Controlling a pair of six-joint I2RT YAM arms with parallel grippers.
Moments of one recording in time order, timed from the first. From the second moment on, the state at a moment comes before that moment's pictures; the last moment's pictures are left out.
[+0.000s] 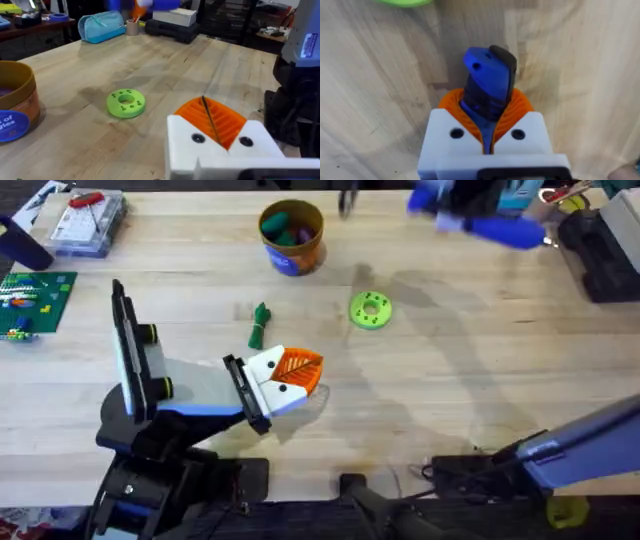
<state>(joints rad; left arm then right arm) -0.22 0.00 0.01 -0.07 0.89 -0.06 0.35 1.75 1.79 -1.25 0.31 -1.02</state>
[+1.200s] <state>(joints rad) -0.22 0.00 0.01 -0.07 0.89 -0.06 0.11 1.88 1.27 -0.83 0.03 -1.27</state>
